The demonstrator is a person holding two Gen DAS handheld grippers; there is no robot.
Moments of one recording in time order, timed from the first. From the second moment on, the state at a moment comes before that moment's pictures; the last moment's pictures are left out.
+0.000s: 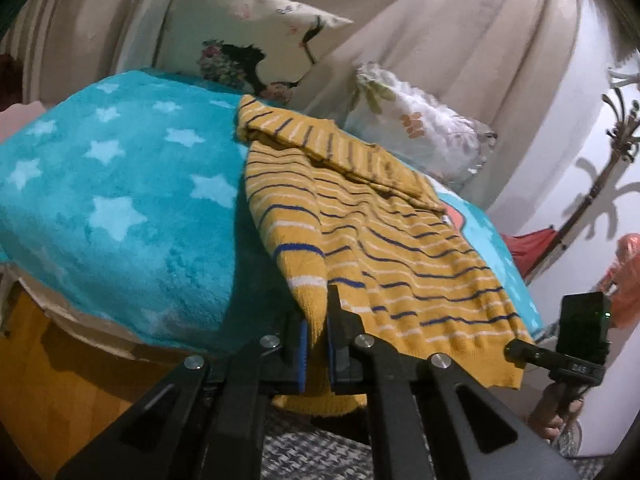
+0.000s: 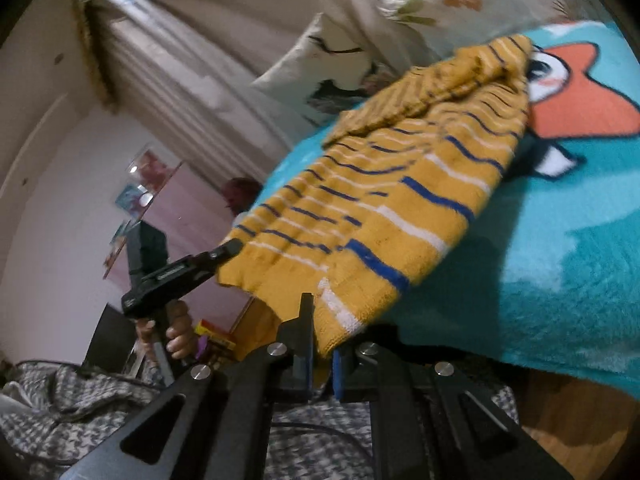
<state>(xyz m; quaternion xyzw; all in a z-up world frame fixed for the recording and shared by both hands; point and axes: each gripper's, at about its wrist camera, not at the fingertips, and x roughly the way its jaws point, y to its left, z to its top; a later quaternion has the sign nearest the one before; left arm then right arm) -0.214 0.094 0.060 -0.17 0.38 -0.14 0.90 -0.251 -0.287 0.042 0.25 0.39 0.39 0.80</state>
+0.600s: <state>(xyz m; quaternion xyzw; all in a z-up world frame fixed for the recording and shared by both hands) 0.000 0.081 0.116 -0.17 0.38 -0.07 0.91 -0.068 -0.301 0.140 0.23 0.33 0.31 0.86</state>
